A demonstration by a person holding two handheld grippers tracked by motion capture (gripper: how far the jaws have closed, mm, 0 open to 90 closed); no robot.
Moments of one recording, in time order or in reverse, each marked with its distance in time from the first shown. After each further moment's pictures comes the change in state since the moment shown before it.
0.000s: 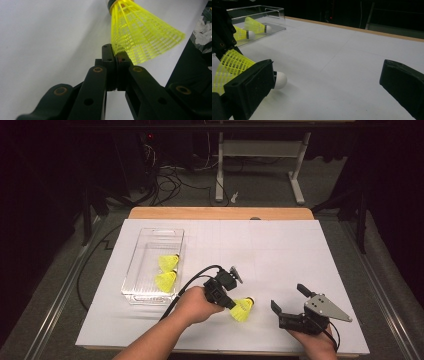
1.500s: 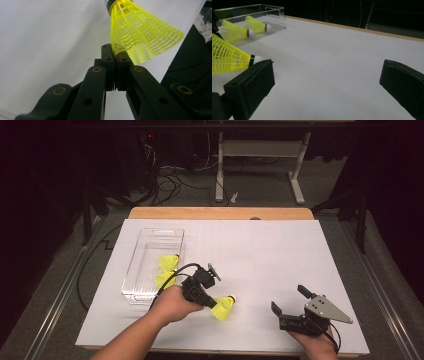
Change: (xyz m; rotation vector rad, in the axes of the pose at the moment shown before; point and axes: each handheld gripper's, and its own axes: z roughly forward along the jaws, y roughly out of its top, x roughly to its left) left arm 0.022 -0.042 -0.027 0.010 -0.001 -0.049; right arm 0.001 -0.001 -0.003 0.005 -0.001 -0.005
